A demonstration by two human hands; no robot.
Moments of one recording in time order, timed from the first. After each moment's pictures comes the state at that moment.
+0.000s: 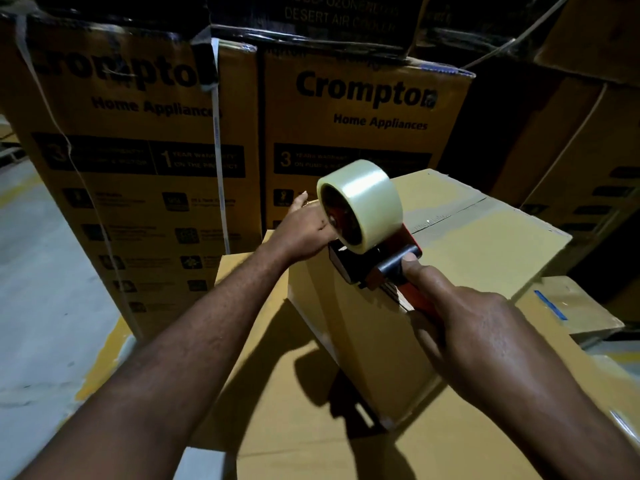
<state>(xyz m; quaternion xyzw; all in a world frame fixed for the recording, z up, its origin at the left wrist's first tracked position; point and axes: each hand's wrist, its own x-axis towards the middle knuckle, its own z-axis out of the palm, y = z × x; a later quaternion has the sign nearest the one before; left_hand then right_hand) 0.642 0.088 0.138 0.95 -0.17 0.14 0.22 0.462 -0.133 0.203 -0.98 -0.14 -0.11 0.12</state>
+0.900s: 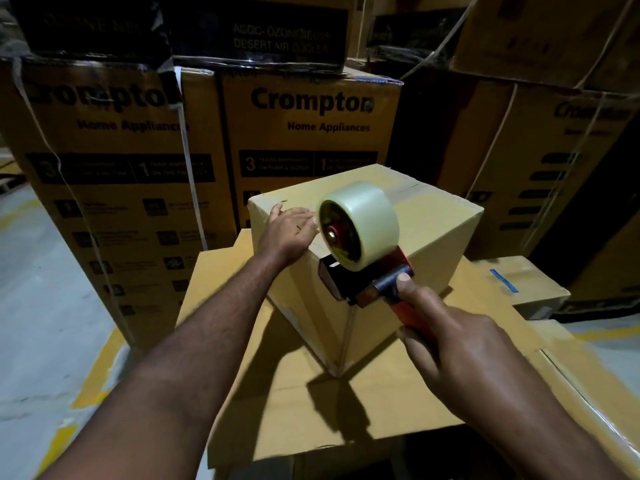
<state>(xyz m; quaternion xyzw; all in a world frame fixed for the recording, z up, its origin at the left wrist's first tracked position) 0.588 0.007 0.122 0.93 -0.08 0.19 0.31 0.362 -0.243 0.192 -0.97 -0.14 -0.10 0.16</state>
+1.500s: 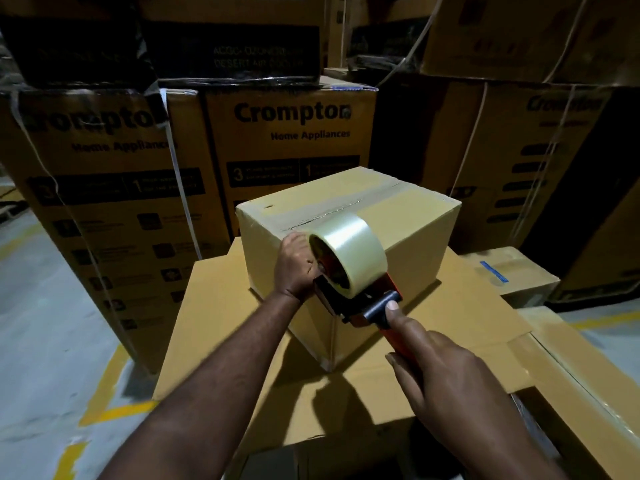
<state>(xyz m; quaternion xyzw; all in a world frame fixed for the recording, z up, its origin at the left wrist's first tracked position) 0.536 -0.060 0.092 0.81 -0.18 0.41 0.38 0.329 -0.274 0.146 -0.97 -0.14 -0.08 0.18</state>
